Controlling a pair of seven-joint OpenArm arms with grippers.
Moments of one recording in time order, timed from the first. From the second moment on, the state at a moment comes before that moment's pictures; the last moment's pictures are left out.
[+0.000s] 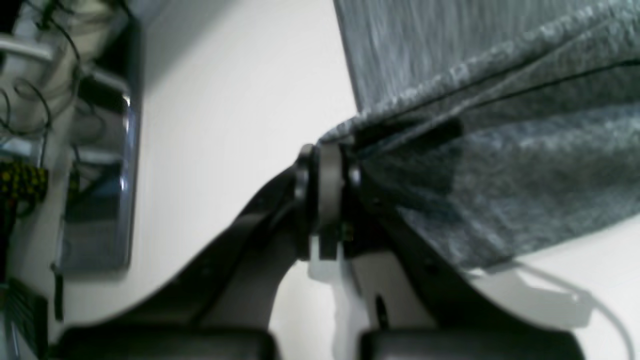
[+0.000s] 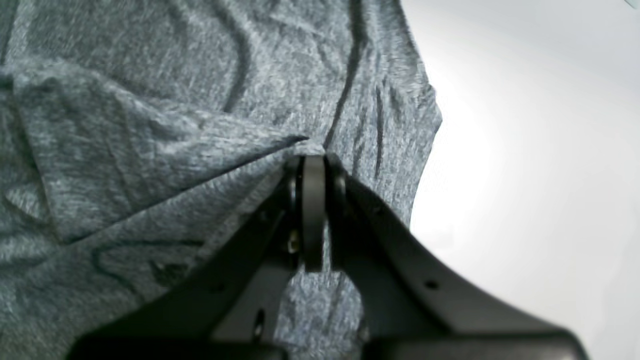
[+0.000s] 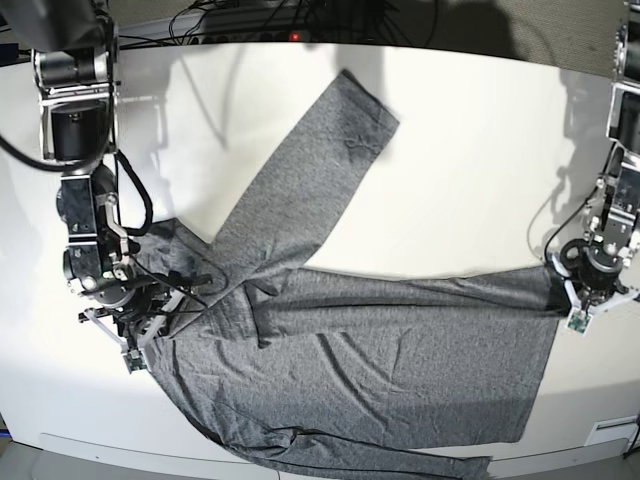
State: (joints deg) left arm -21.8 -29.5 17.7 48.3 1.8 -3.5 6.2; right arm 20.3 21.5 -4.3 66.2 7.3 14.4 -29.7
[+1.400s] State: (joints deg) left arm -32.9 -20.8 17.5 27.9 8.2 -5.1 -8.3; right arm 26.4 21.5 -4.3 53.3 1.4 11.0 -23.7
